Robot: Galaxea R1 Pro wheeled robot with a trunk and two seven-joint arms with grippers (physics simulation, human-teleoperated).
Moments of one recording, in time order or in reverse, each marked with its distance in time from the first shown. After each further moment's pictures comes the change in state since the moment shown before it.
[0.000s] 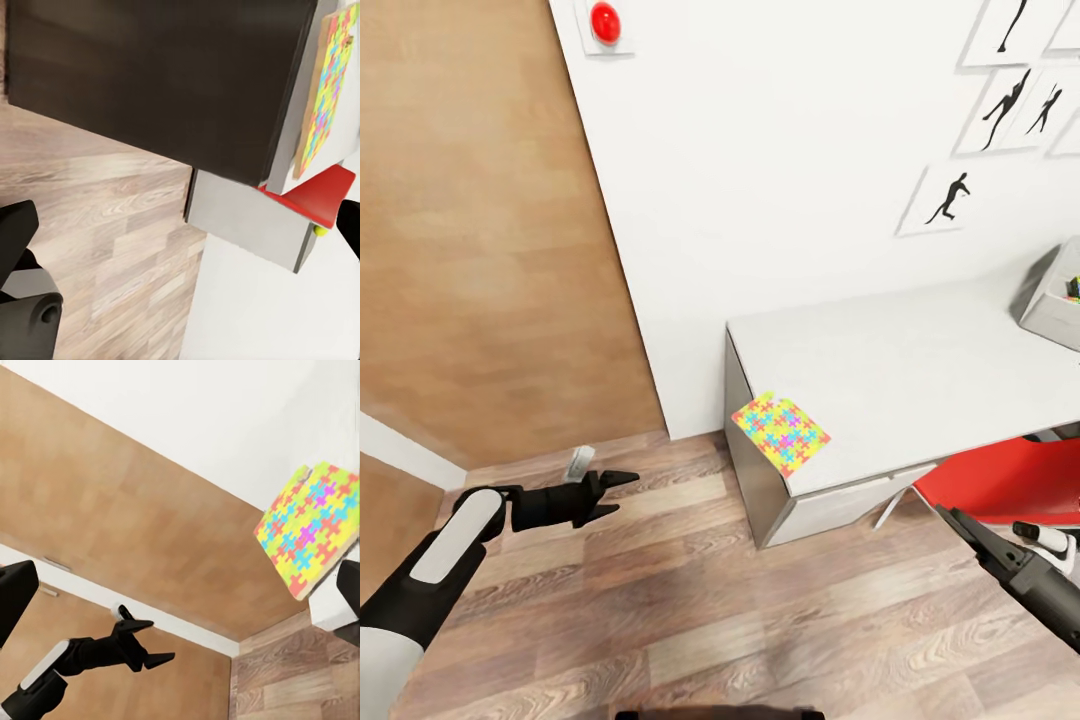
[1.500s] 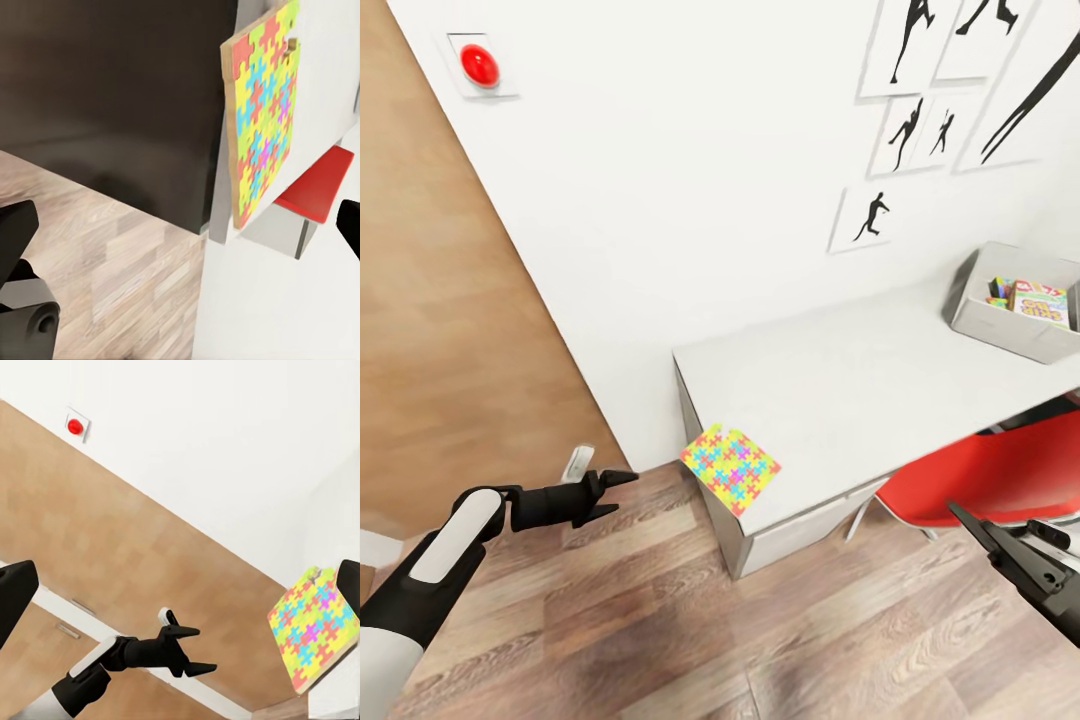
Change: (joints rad) left arm 0.000 -0.001 0.004 0.001 0.000 0.001 0.003; right arm 0.003 0.005 -0.036 -0.011 -0.002 -0.014 0.178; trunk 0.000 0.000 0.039
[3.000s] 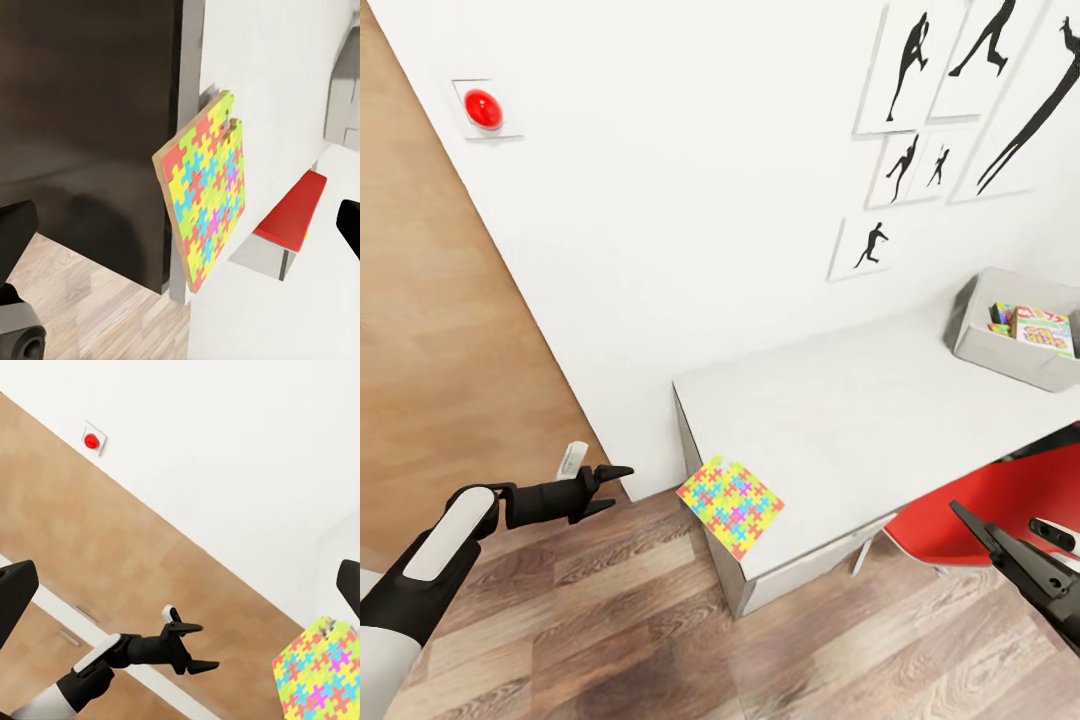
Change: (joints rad) left arm -0.002 -0.001 0.038 0.001 0.012 0.012 0.000; right arm 0.000 0.000 0.000 -0.002 -0.001 -0.020 0.031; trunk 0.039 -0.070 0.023
